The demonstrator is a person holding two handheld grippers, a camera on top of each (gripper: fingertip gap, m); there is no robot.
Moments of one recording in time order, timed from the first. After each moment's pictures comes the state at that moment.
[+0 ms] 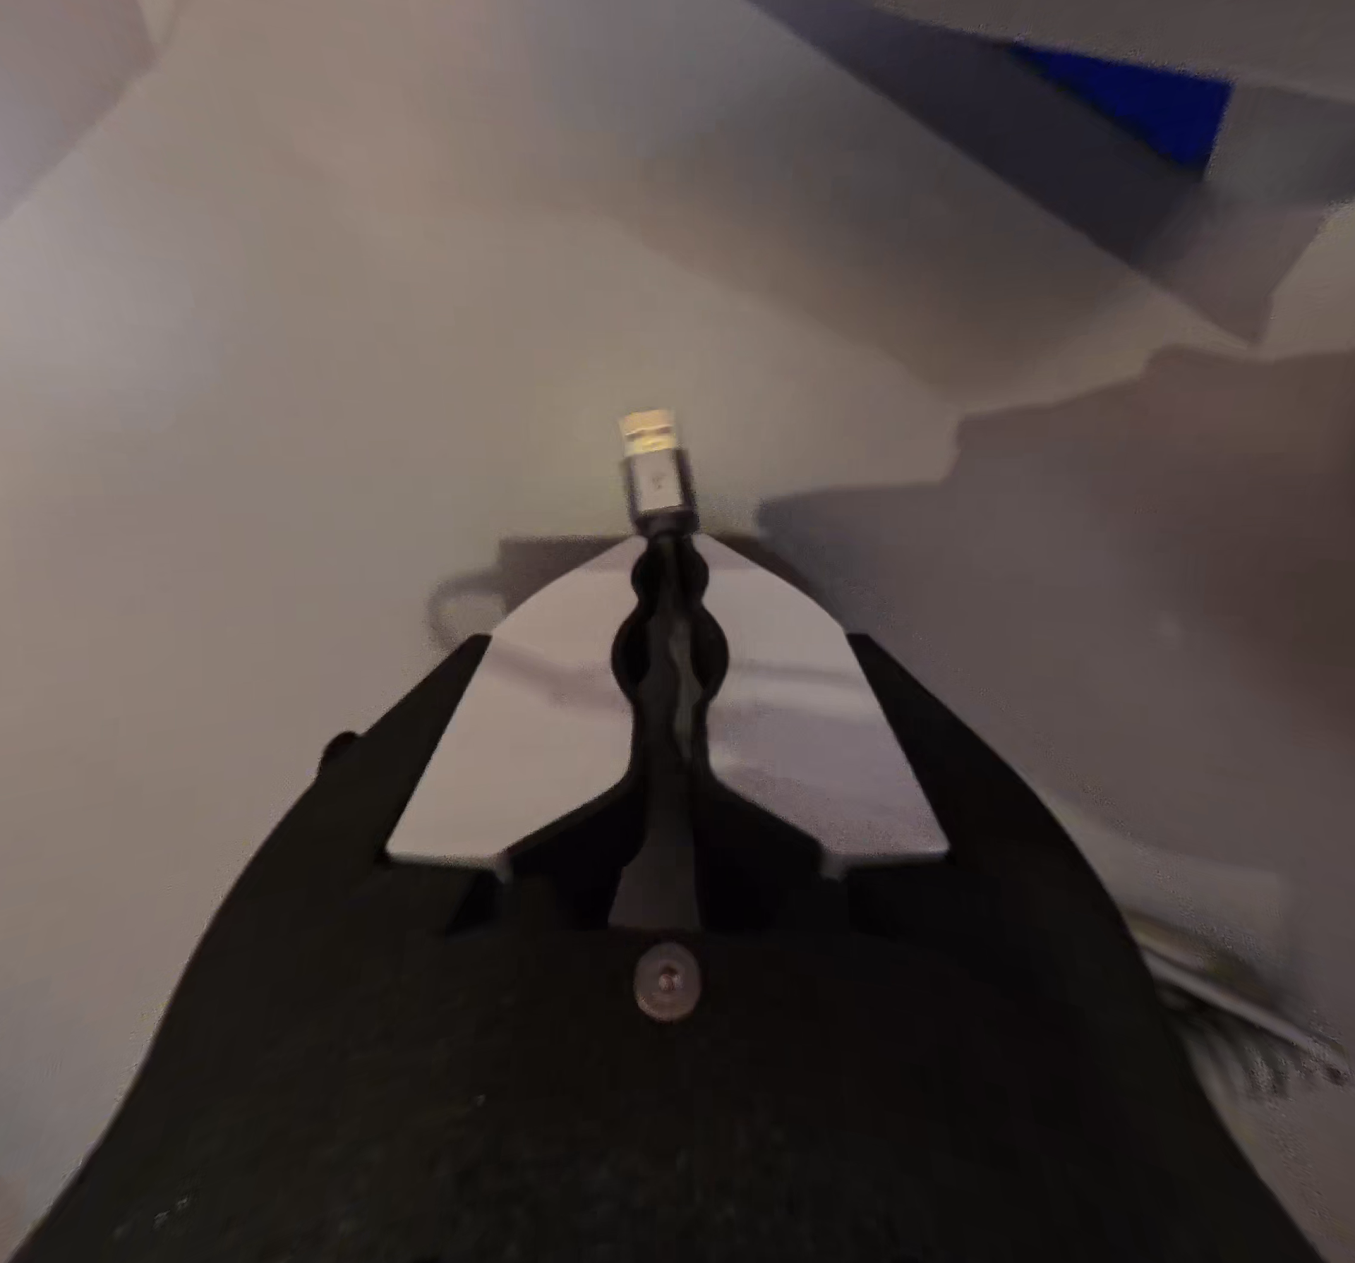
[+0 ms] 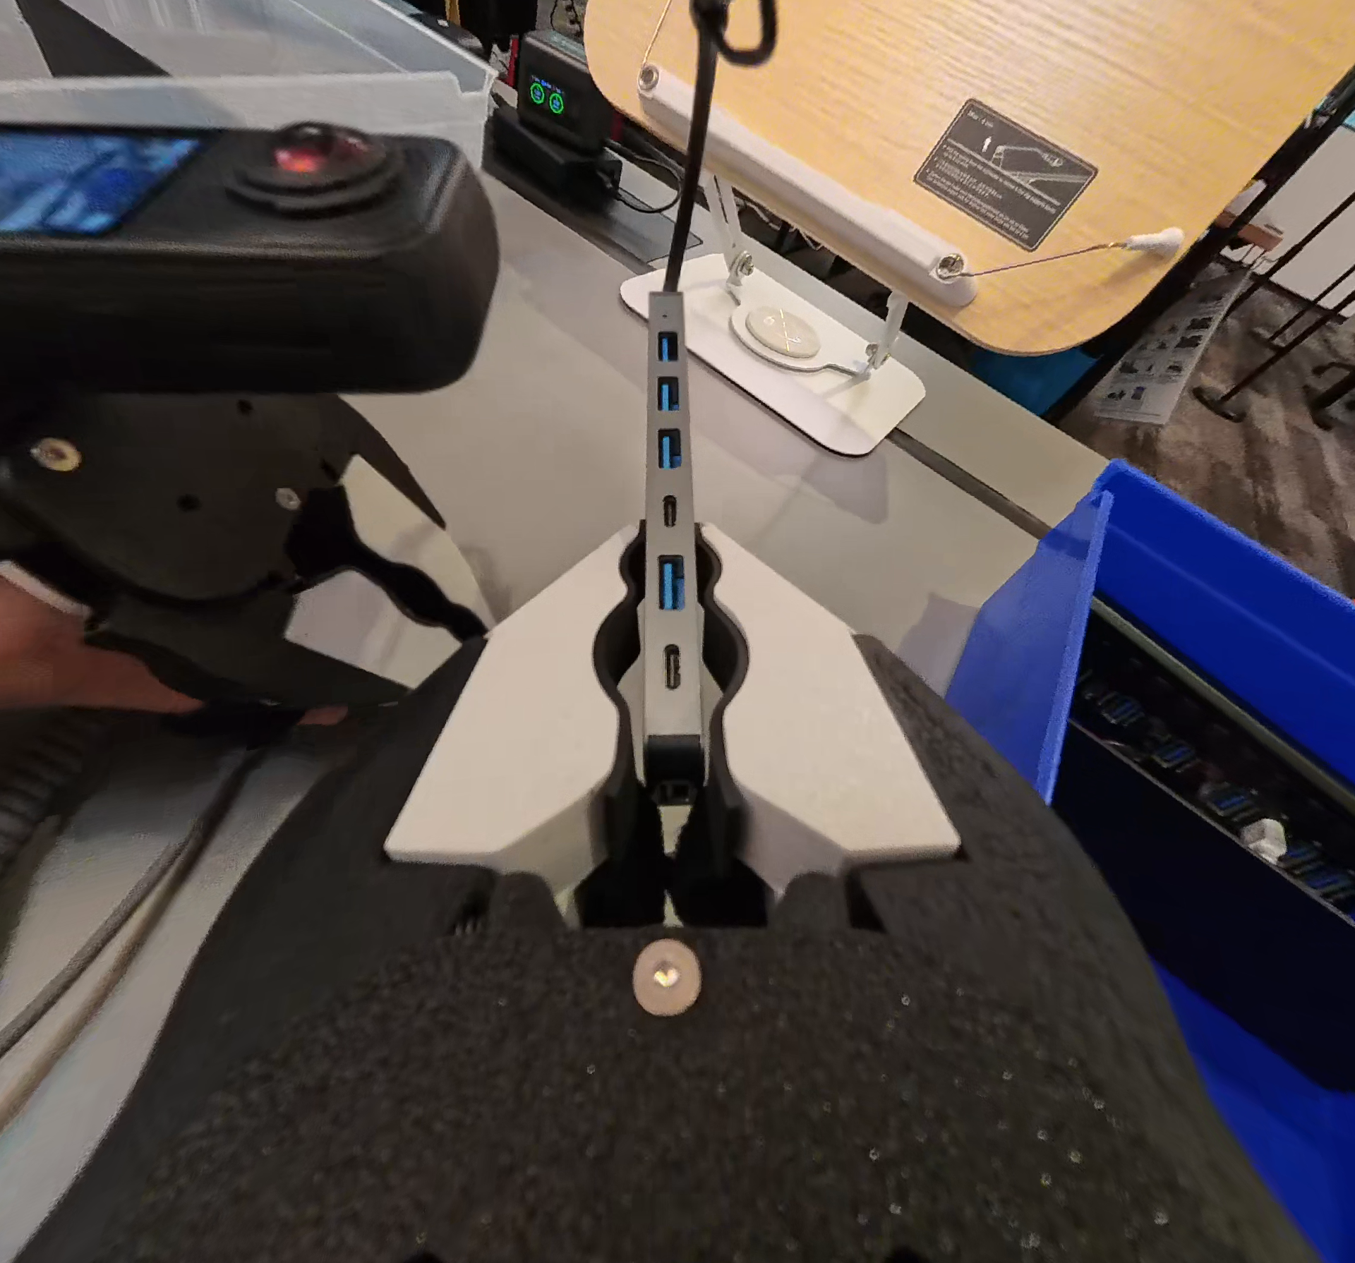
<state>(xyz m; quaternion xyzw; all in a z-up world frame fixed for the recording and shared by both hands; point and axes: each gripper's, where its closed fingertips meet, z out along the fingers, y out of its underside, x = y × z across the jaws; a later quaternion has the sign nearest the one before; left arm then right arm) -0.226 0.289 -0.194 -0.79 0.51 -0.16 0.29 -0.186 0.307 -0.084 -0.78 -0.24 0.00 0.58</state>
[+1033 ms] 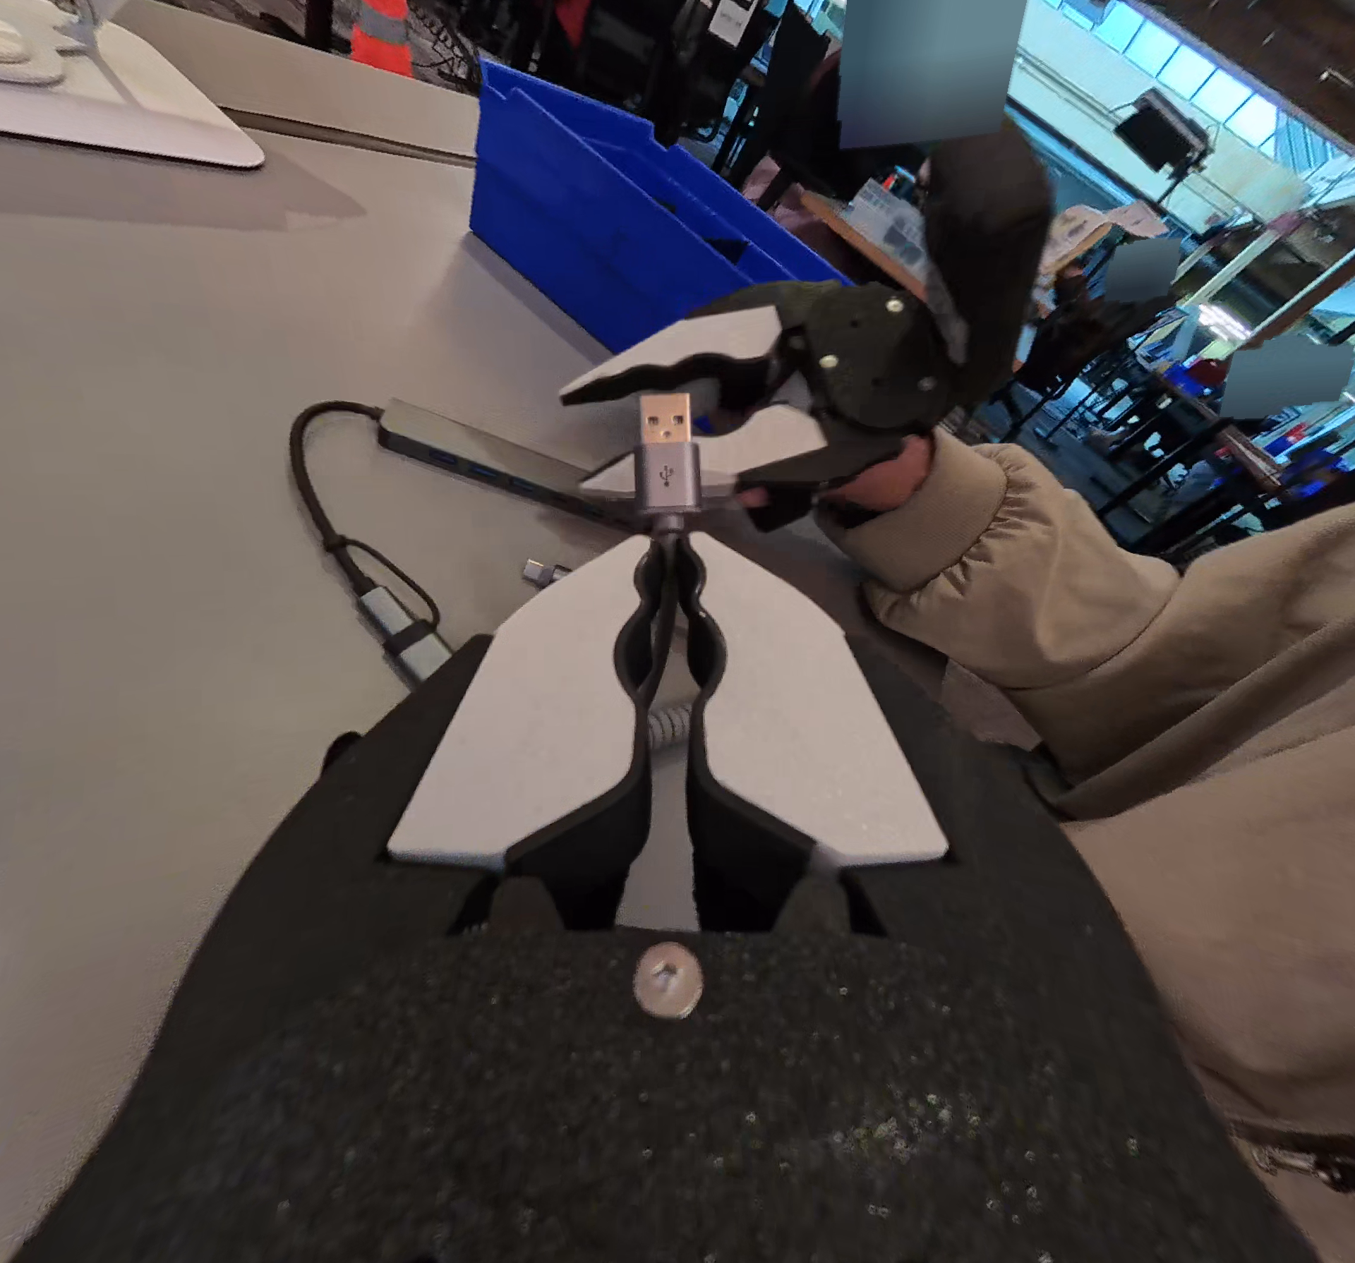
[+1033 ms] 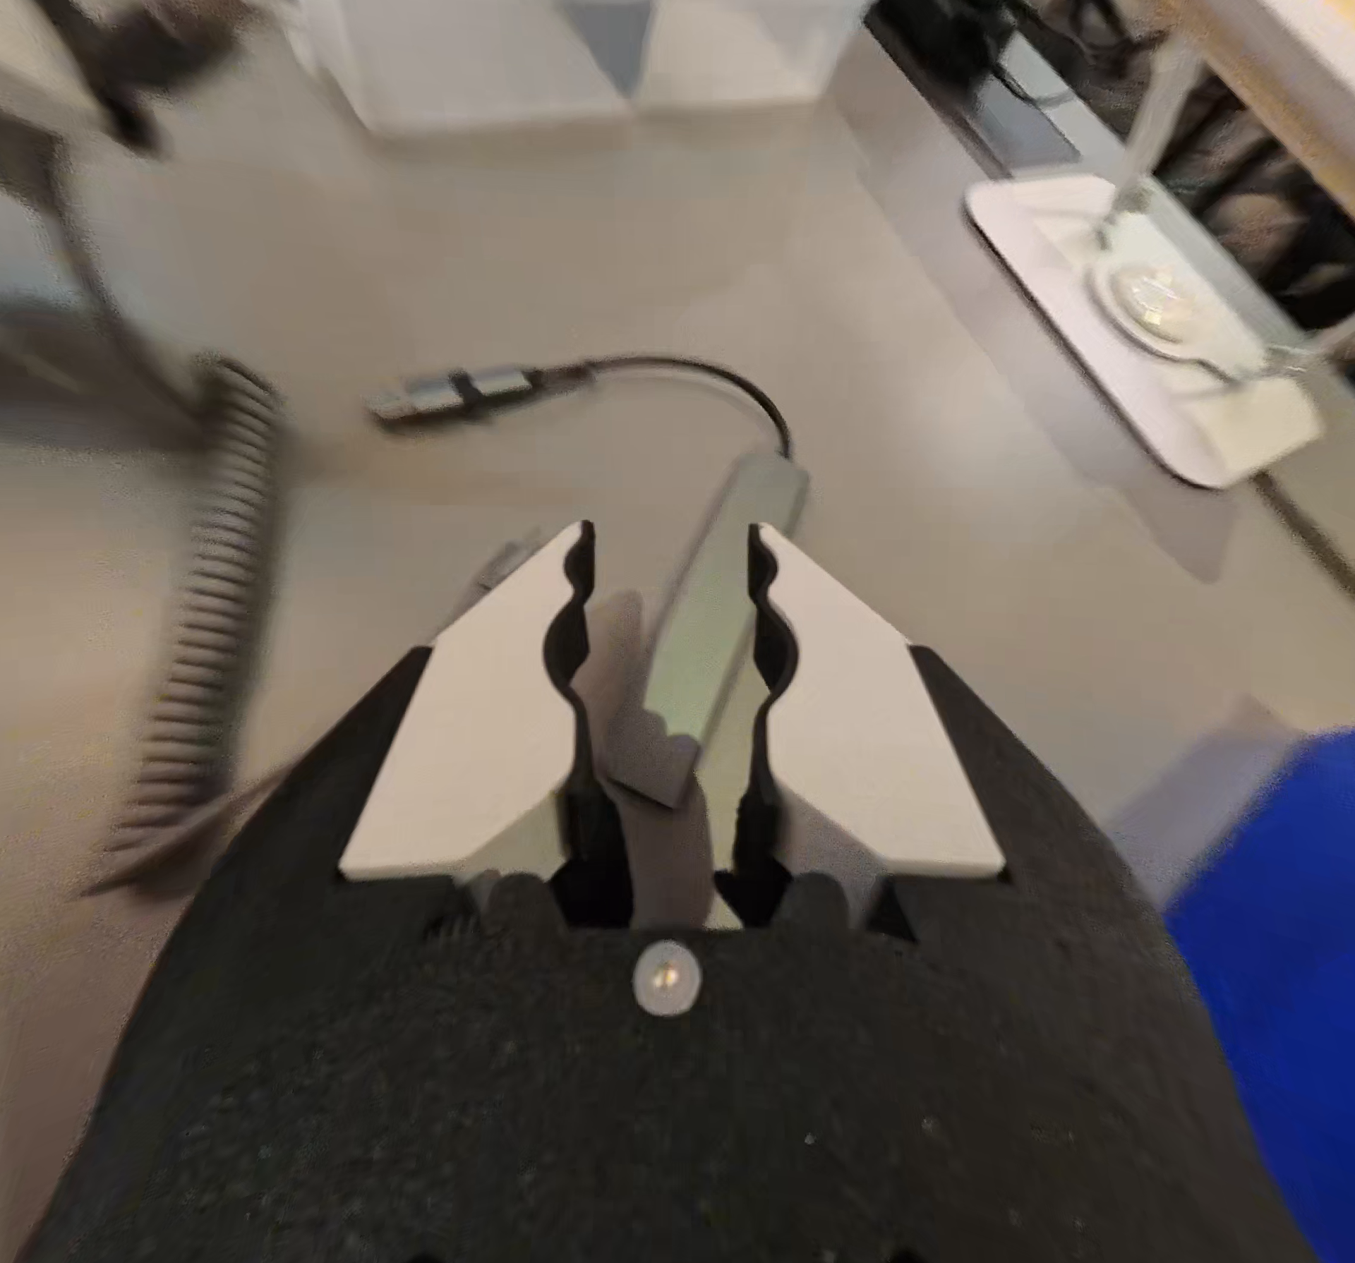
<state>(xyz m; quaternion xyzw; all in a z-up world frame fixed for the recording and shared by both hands) -0.339 0.208 -0.089 -0.71 0.31 -0.49 0.39 -0.254 0.267 -0.139 -0.78 -0.41 0.09 0.47</state>
